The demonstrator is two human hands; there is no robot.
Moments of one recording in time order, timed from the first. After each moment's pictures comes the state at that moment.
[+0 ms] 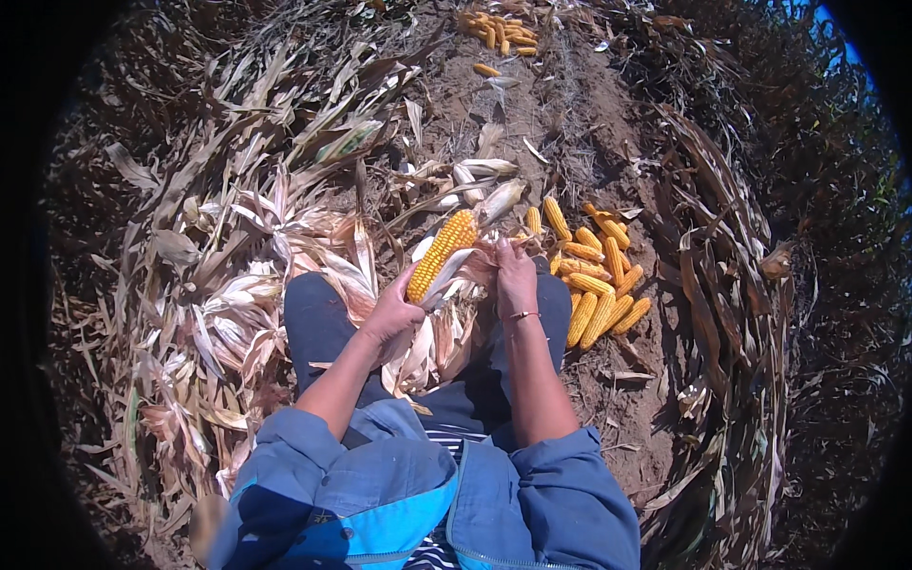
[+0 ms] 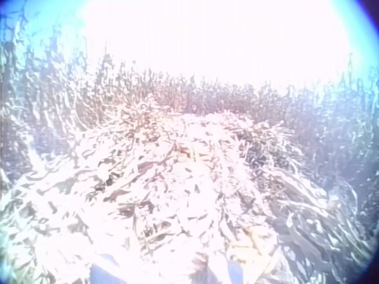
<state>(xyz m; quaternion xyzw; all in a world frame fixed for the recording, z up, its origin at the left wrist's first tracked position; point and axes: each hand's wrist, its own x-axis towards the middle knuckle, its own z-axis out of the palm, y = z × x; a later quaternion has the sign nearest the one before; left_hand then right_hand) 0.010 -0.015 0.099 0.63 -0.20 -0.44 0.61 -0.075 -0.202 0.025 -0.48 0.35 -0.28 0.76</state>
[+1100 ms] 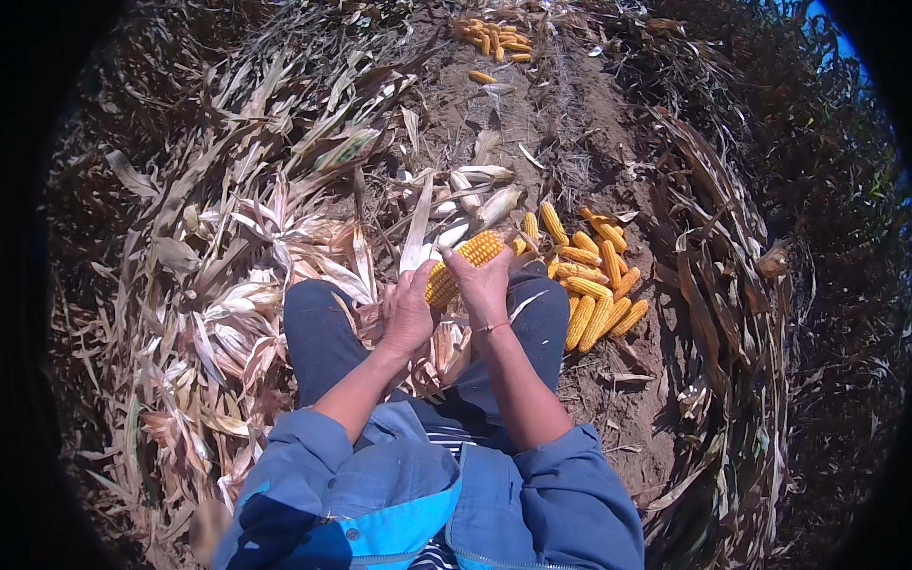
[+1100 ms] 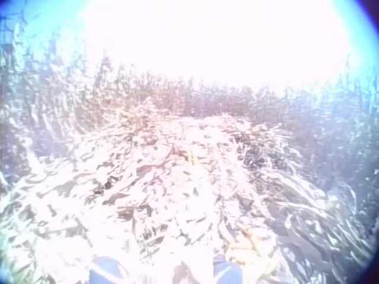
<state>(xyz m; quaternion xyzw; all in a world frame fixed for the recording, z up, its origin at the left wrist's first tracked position) -0.010 -0.029 0.053 0.86 -0.37 -0.02 0.35 -0.054 -0.148 0.078 -0.59 0.36 -0.35 0.64</state>
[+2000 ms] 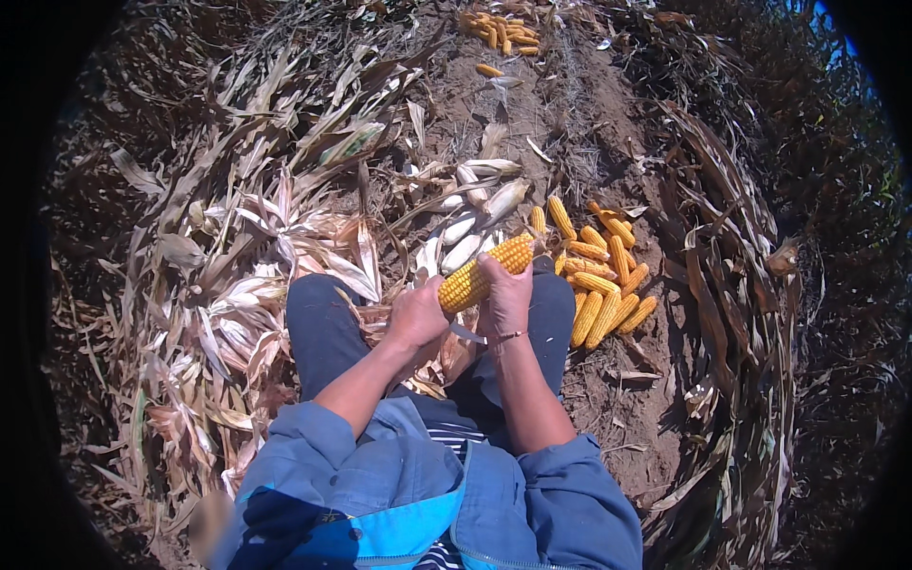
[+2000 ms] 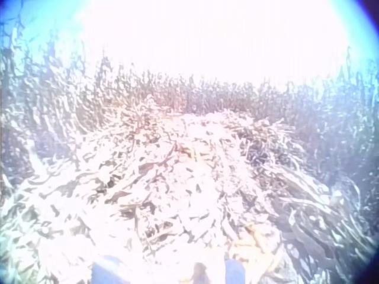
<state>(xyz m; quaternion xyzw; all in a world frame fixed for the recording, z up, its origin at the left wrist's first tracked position) -0.012 -0.039 0.042 0.87 -0.38 -0.16 0.25 -0.083 -0.160 0.055 -0.35 0.30 -0.40 0.80</state>
